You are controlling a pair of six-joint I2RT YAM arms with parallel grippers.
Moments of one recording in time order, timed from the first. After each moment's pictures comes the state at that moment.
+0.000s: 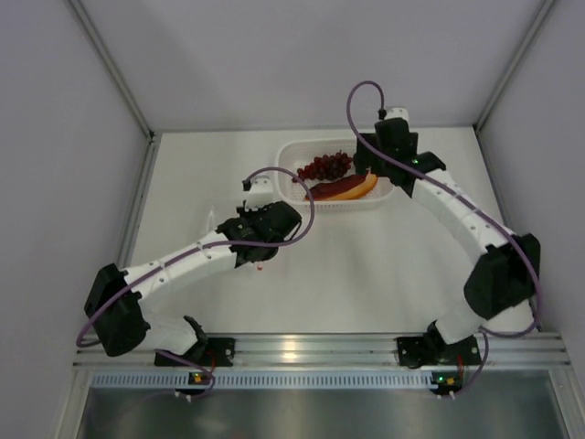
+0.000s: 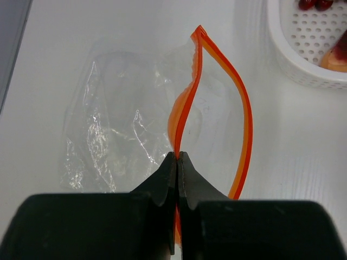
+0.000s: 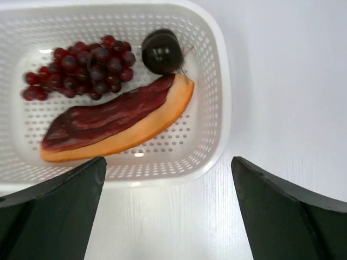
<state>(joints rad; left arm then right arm) -0.88 1.36 1.06 -0.69 -0.93 -0.70 0.42 1.64 1.48 -0.52 0.37 0.24</state>
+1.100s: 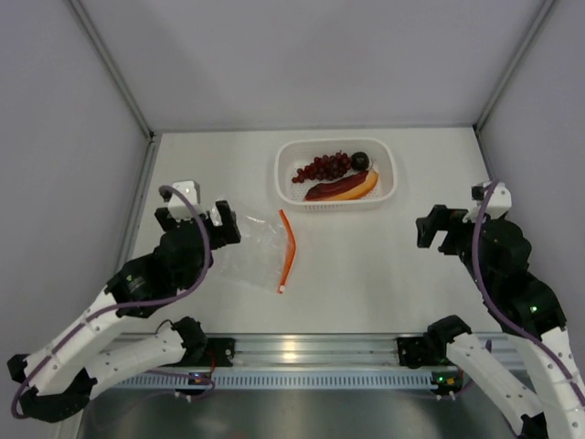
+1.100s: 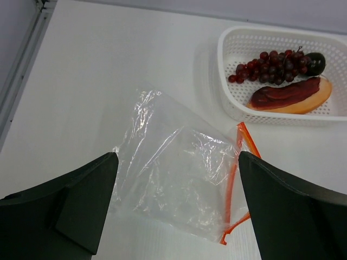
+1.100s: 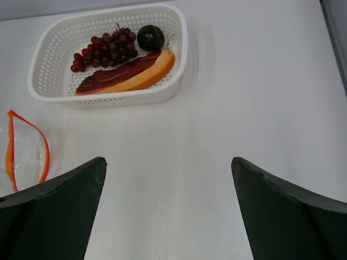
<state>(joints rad) -0.90 0.78 1.02 -0.70 -0.84 -0.50 0.39 0.55 0.98 -0.76 0.27 0.26</state>
